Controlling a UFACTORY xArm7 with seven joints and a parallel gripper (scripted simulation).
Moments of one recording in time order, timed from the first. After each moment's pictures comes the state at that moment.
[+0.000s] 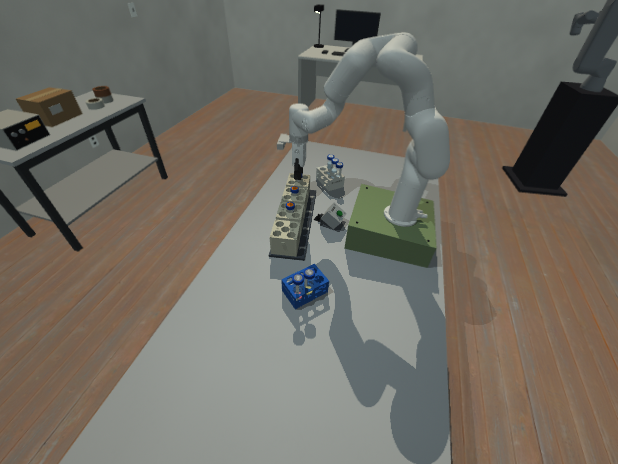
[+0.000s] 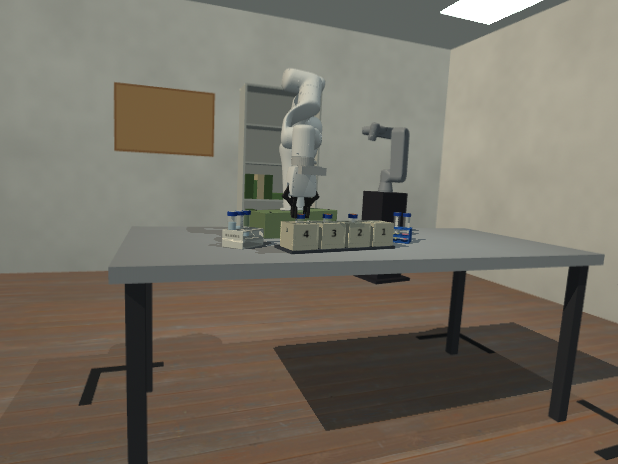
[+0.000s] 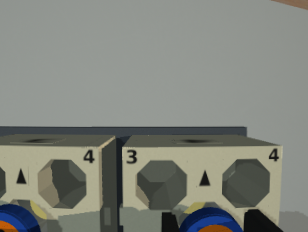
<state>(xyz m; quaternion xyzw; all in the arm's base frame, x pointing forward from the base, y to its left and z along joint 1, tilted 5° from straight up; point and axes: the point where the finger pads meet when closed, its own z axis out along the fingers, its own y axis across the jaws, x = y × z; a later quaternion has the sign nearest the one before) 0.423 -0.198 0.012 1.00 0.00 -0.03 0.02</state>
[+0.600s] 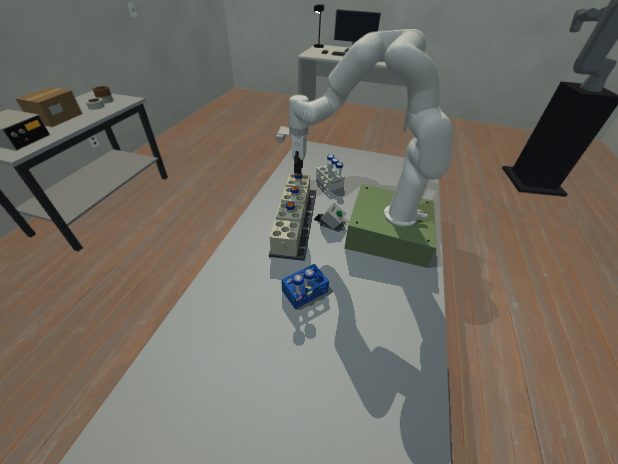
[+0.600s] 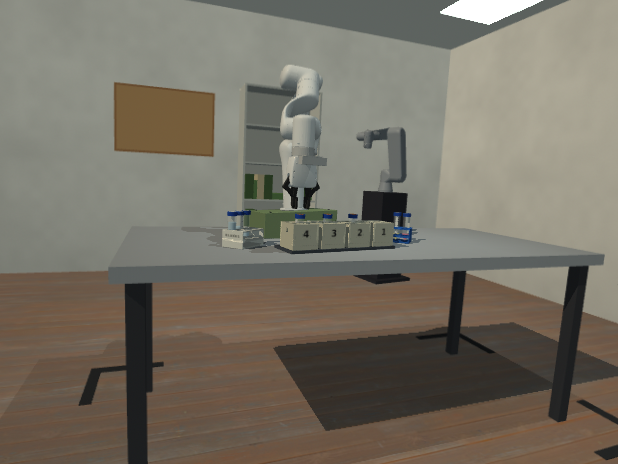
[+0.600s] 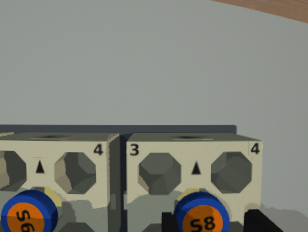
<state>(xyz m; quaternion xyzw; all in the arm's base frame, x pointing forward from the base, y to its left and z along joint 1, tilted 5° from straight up) 0.425 -0.196 0.043 1.00 0.00 -0.03 0.02</state>
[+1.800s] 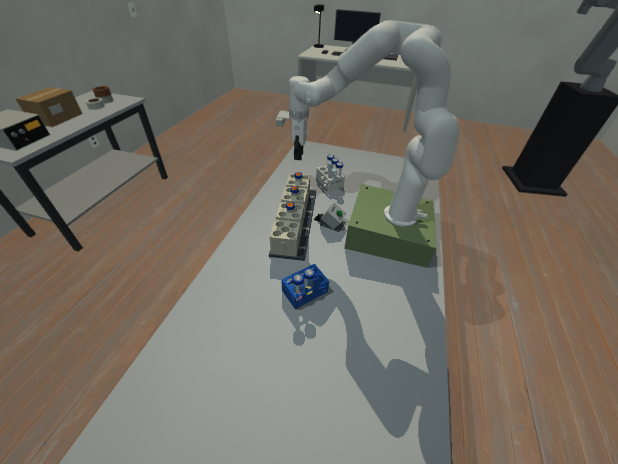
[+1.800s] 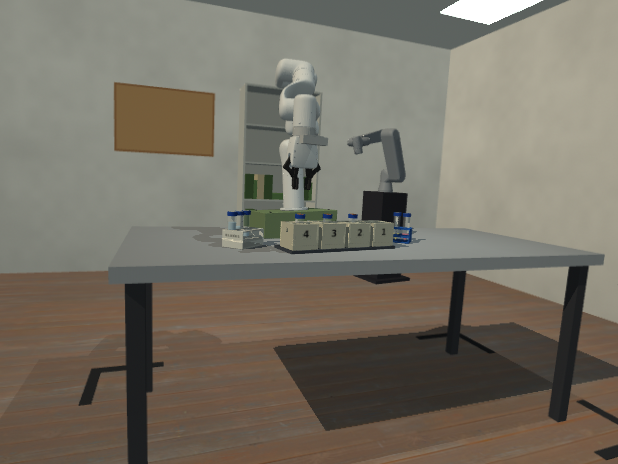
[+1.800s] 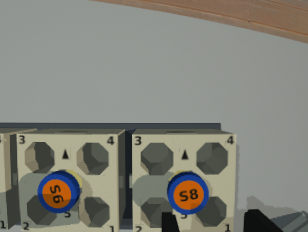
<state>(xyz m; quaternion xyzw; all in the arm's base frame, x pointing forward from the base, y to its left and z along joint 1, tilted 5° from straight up) 0.429 -0.193 0.107 1.00 0.00 -0.03 0.02</state>
